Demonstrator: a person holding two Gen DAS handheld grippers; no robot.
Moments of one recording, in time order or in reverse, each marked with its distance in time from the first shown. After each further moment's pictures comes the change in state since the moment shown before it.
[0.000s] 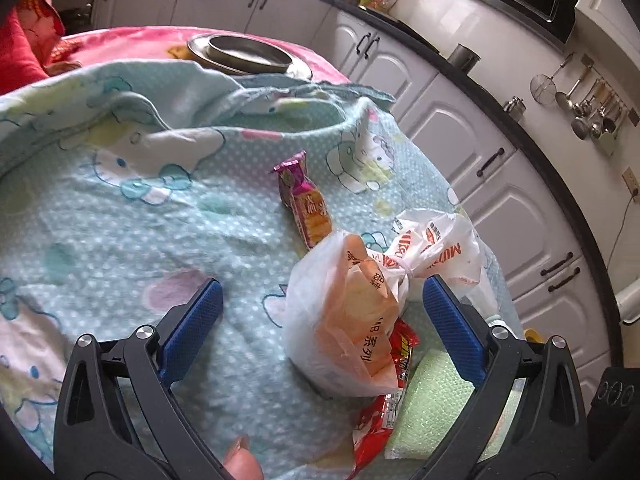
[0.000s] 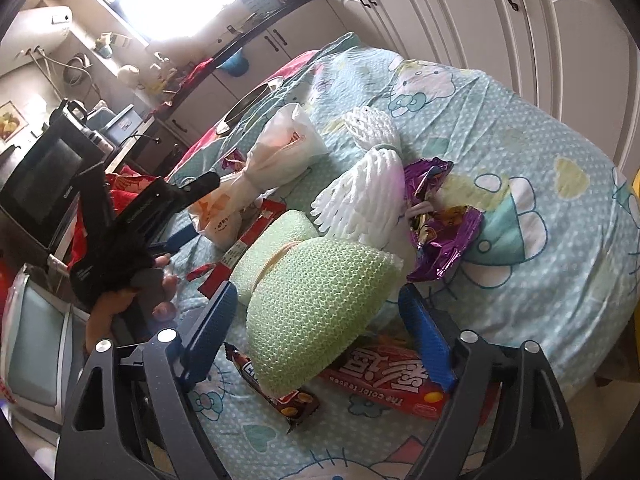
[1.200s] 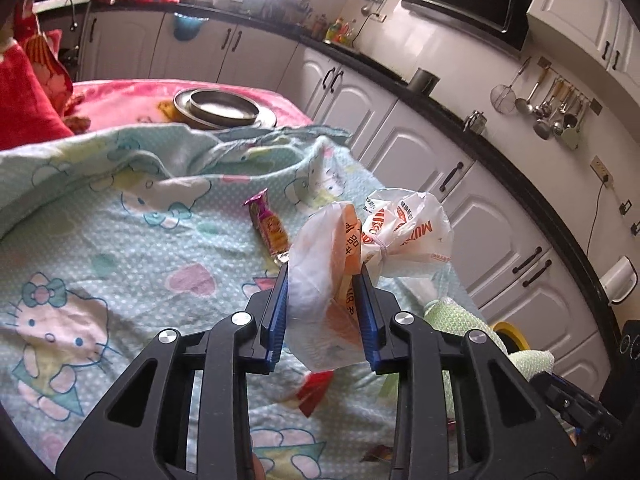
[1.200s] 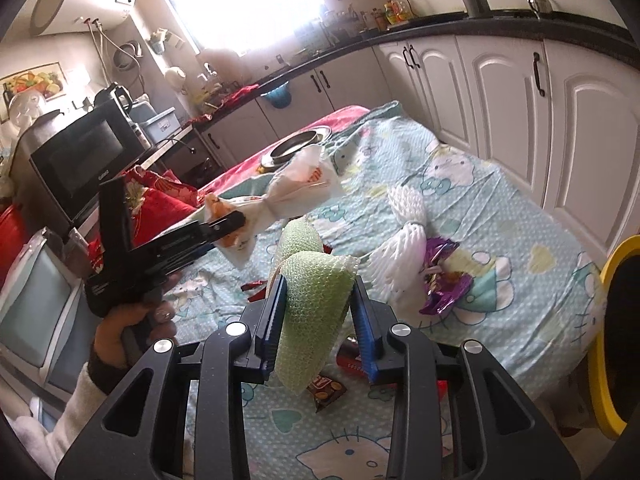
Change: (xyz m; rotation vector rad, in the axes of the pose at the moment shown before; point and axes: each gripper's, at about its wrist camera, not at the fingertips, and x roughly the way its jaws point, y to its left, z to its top) left arm -0.079 -0.028 -0.018 0.081 -0.139 -0.059; right arm -0.074 0.040 -0.002 -0.200 -0.169 0.020
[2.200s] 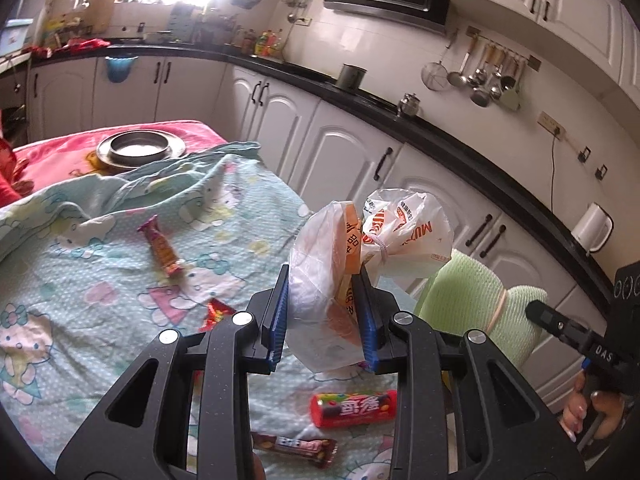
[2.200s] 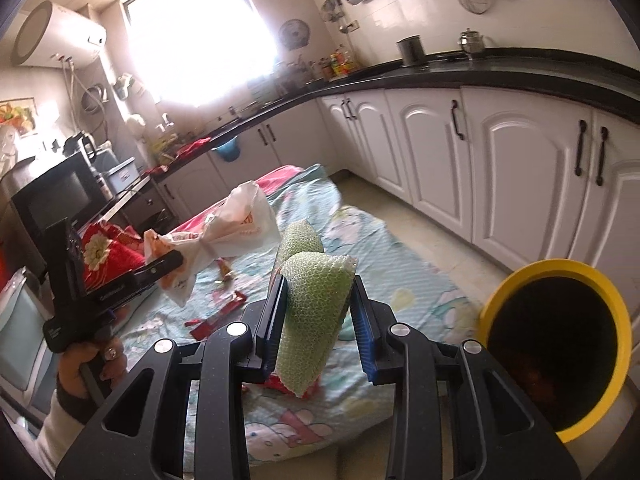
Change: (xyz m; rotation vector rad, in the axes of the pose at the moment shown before) left arm -0.016 -0.108 -0.018 0.195 -0.025 -0.120; right arm -0.104 -0.070 0.011 0.050 -0.175 -0.184
